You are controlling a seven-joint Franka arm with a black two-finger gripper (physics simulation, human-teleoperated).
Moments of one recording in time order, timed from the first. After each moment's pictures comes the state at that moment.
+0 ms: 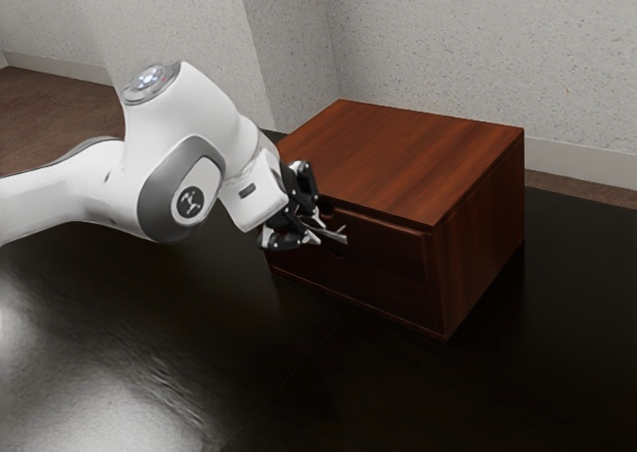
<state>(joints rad) 0.00 -0.06 0.03 -1.95 -0.05 2.38 1.47</state>
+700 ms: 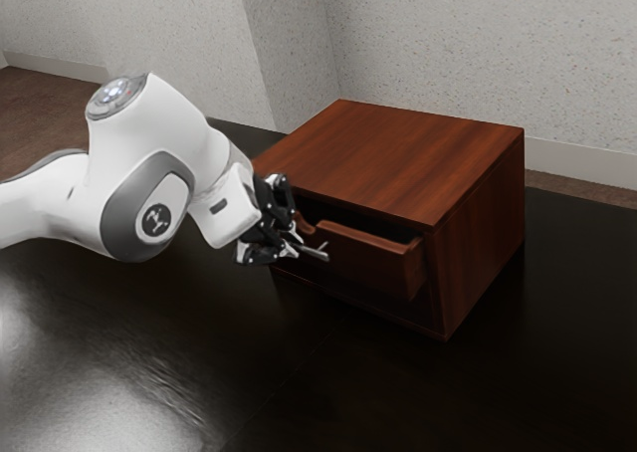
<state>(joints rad) 0.01 -0.18 0.03 -2.09 -0.04 2.38 1.46</state>
